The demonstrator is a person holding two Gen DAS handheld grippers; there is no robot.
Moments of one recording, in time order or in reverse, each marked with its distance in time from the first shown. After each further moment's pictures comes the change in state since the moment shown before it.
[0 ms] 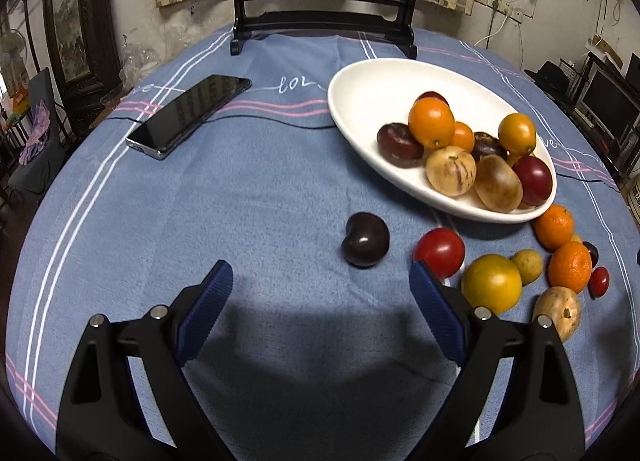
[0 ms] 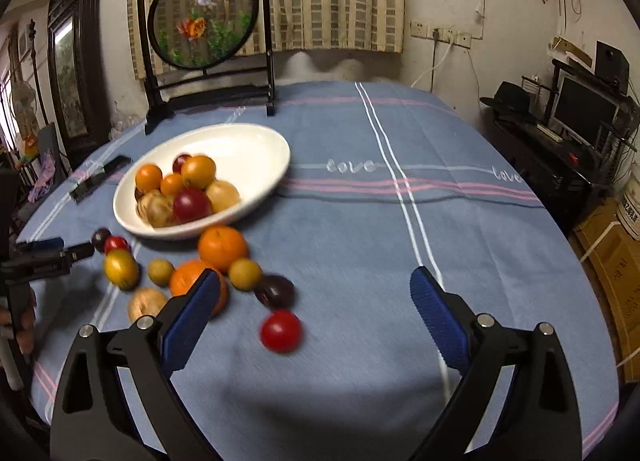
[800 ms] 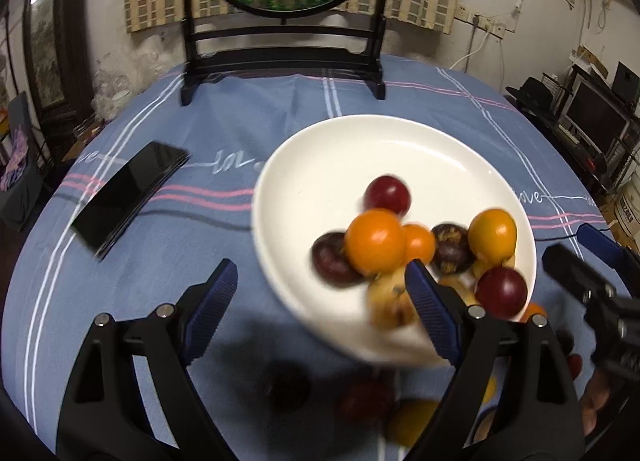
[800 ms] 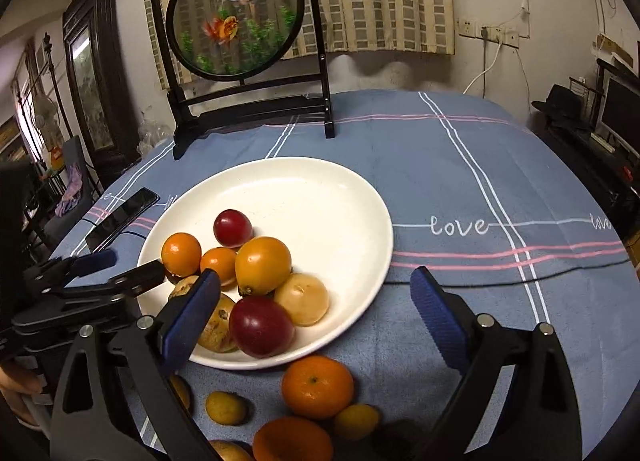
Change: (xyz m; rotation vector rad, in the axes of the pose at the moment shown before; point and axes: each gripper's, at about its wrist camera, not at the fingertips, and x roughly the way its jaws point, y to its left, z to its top) left arm 0.020 -0.039 0.072 0.022 -0.076 -0.063; right arm 0.084 0.063 0.076 0.029 -0.016 0.154
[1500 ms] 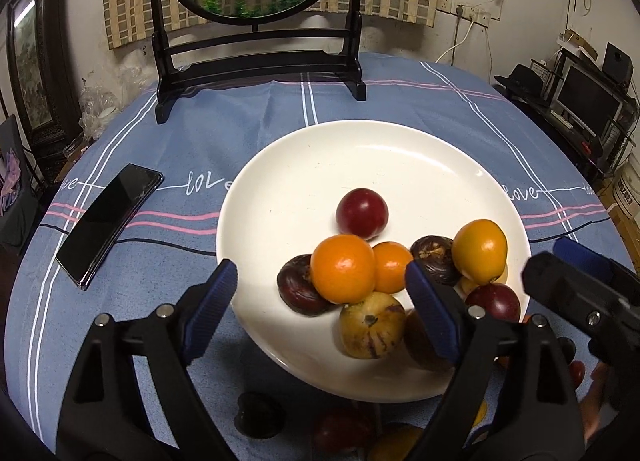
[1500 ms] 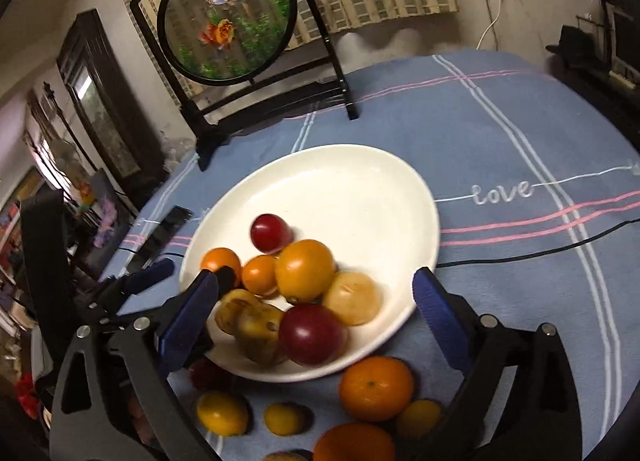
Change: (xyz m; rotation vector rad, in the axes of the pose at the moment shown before) left arm 0.022 -0.025 0.017 0.076 -0.001 -0.018; right arm 0.010 0.001 0.008 0.155 0.057 0.136
